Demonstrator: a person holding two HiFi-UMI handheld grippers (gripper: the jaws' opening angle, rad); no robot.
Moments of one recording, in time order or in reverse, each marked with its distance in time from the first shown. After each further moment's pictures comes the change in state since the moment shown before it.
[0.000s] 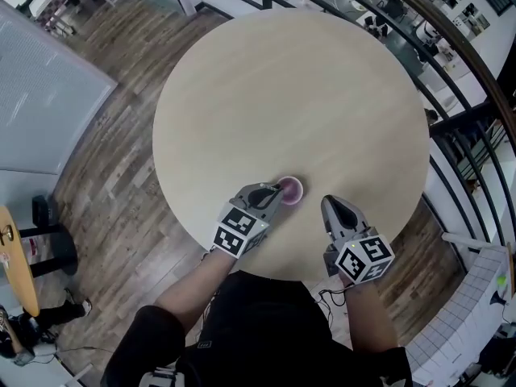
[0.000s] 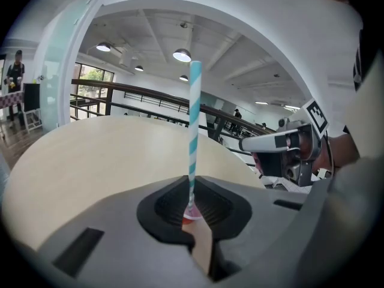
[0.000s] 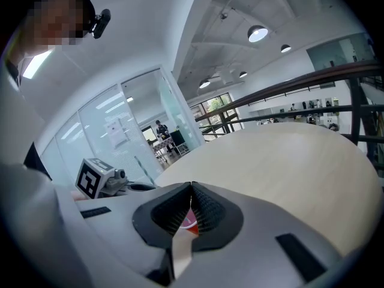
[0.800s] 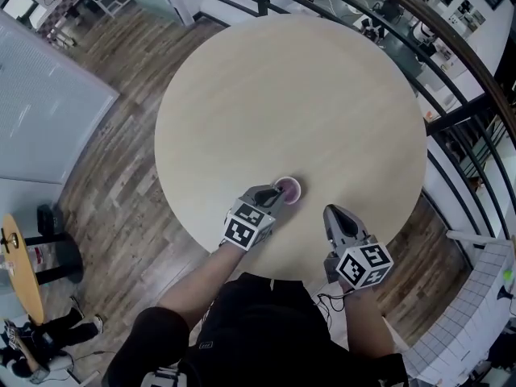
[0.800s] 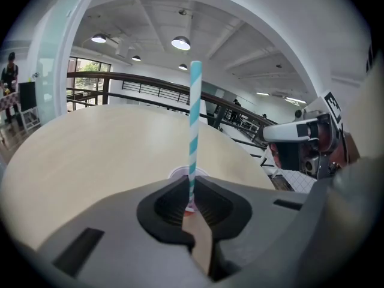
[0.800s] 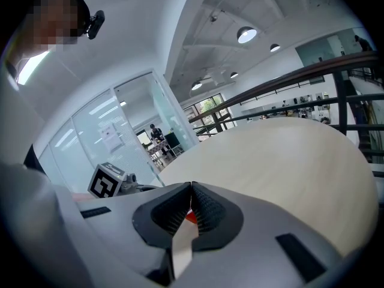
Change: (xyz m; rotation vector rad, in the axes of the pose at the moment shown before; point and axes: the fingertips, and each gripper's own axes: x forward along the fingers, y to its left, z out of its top) left arm 0.025 -0.005 -0.028 0.011 0.106 0.002; right arm -0.030 -0.006 -0.018 0.065 -0.020 -0.045
